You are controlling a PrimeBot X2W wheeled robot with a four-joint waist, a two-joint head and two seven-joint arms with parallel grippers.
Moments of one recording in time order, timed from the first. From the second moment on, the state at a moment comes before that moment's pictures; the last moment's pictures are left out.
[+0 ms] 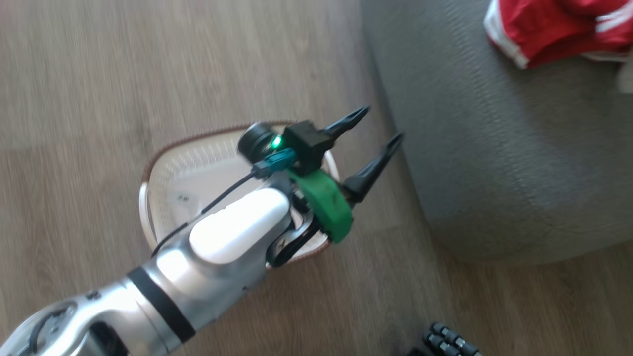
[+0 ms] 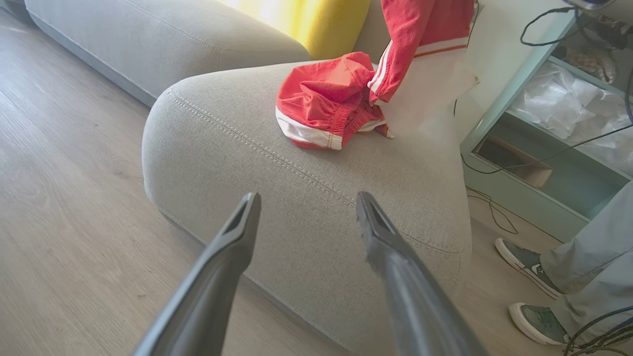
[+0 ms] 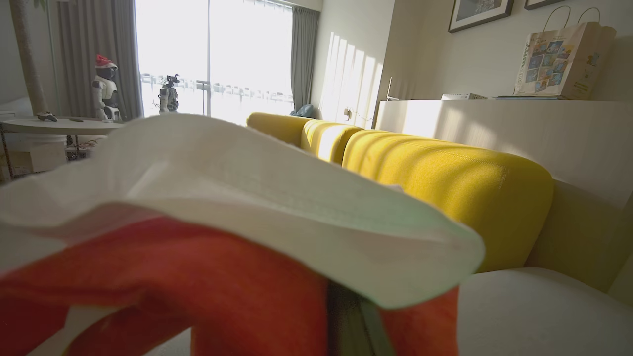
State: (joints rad) left arm -1.00 0.14 -1.21 0.49 -0.81 0.02 -0.18; right arm -0.83 -0.63 -0.10 0.43 0.55 0.13 -0.20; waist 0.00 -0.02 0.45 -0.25
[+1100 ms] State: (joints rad) left arm -1.11 0.10 -1.27 0.43 -0.73 -0.01 -0.19; right arm -1.12 -0.64 -0.20 0.98 0.19 0.13 0.28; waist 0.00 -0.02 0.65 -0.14
